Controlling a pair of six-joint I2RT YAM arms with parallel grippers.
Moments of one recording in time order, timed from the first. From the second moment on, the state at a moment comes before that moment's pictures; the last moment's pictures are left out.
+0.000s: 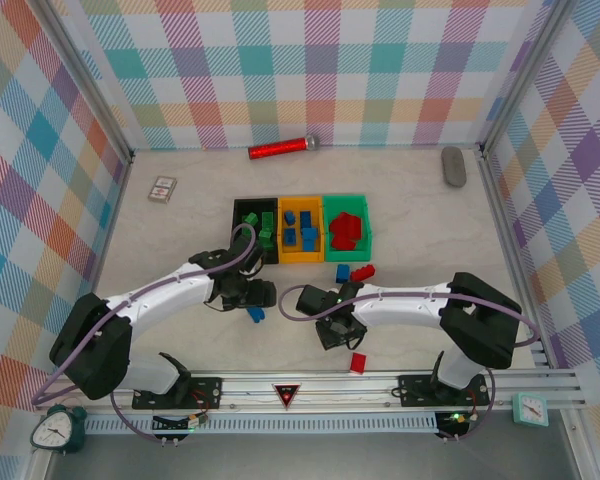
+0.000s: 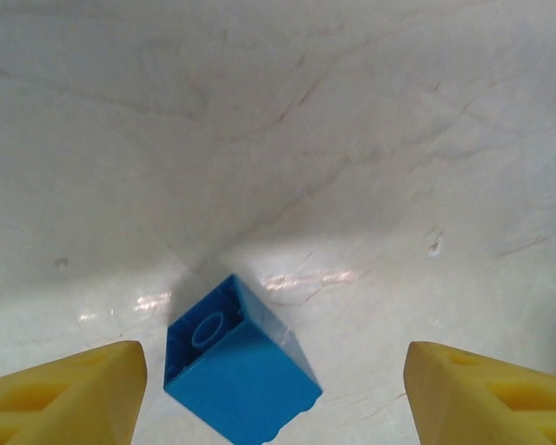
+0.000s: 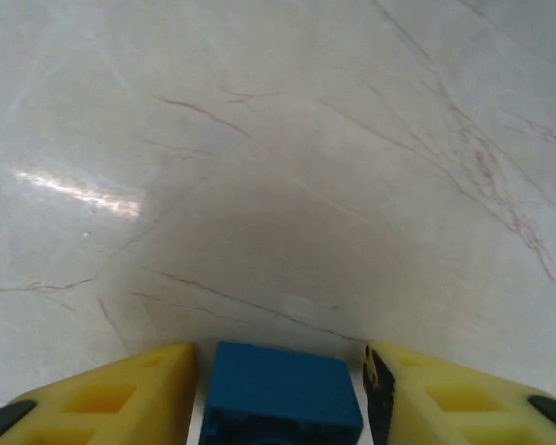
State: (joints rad) left arm -0.64 1.36 0.79 -0.71 0.09 -0.63; right arm 1.14 1.61 0.88 -0.76 0.10 0.73
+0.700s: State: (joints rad) left arm -0.69 1.55 0.86 -0.68 0.09 -0.68; right arm 1.15 1.58 0.85 -0.68 0.11 0.80
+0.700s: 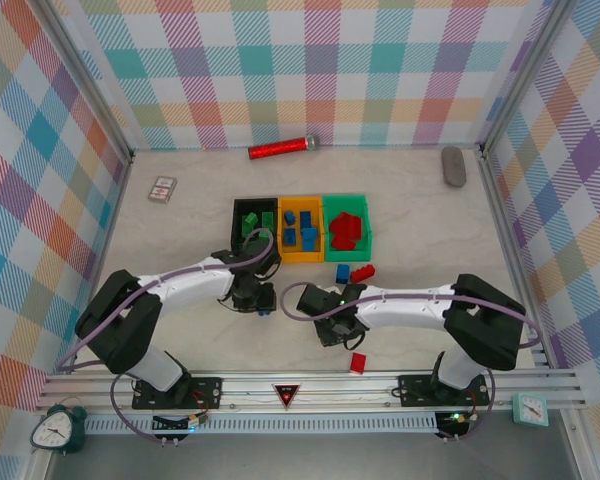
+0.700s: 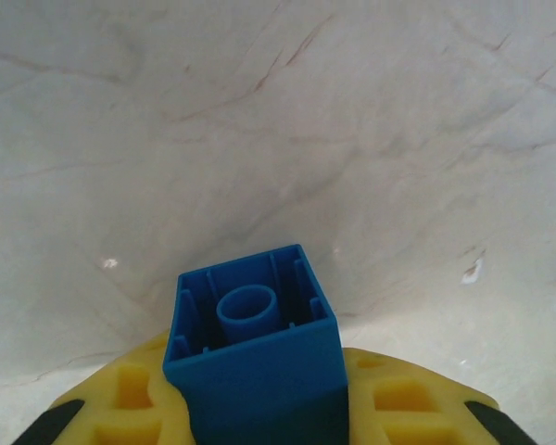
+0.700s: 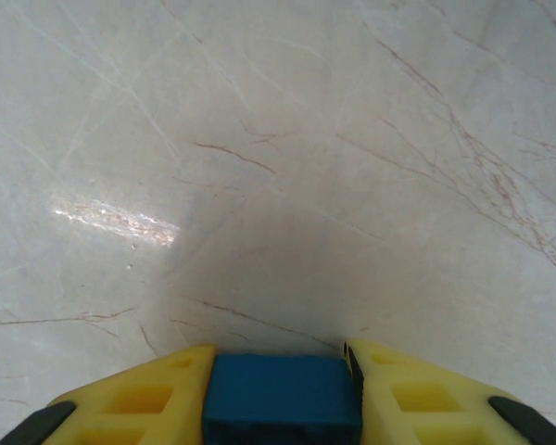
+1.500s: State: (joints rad) left arm -0.65 1.96 1.64 -0.83 -0.04 -0.50; right arm 1.11 1.30 0.70 -0.63 0.15 0.88
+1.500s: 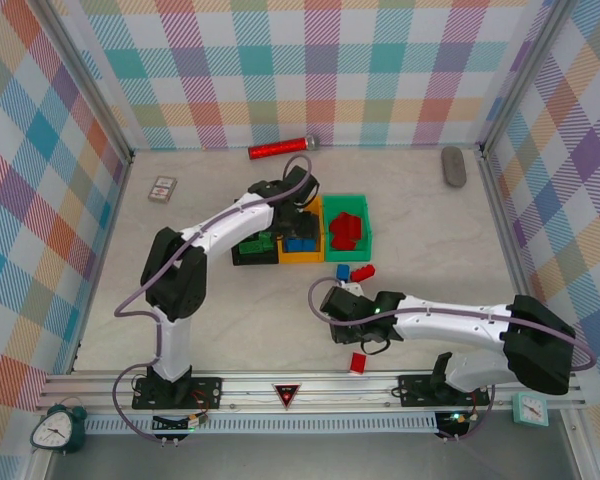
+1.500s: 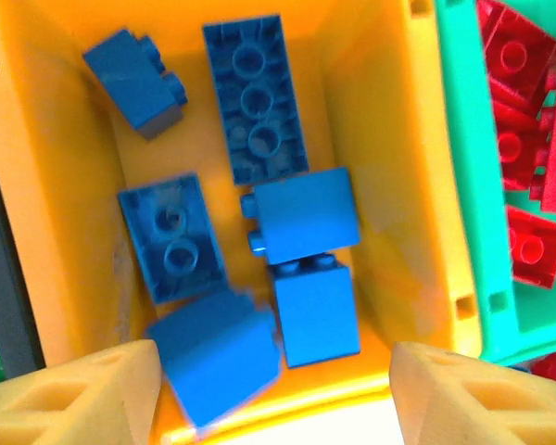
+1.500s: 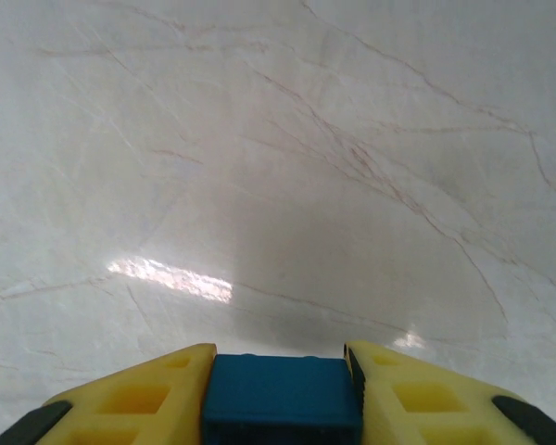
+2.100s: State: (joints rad) left arm -0.67 1.19 0.90 -0.74 -0.05 -0.65; right arm 0.69 1.86 1.51 -0.52 -0.04 0.54
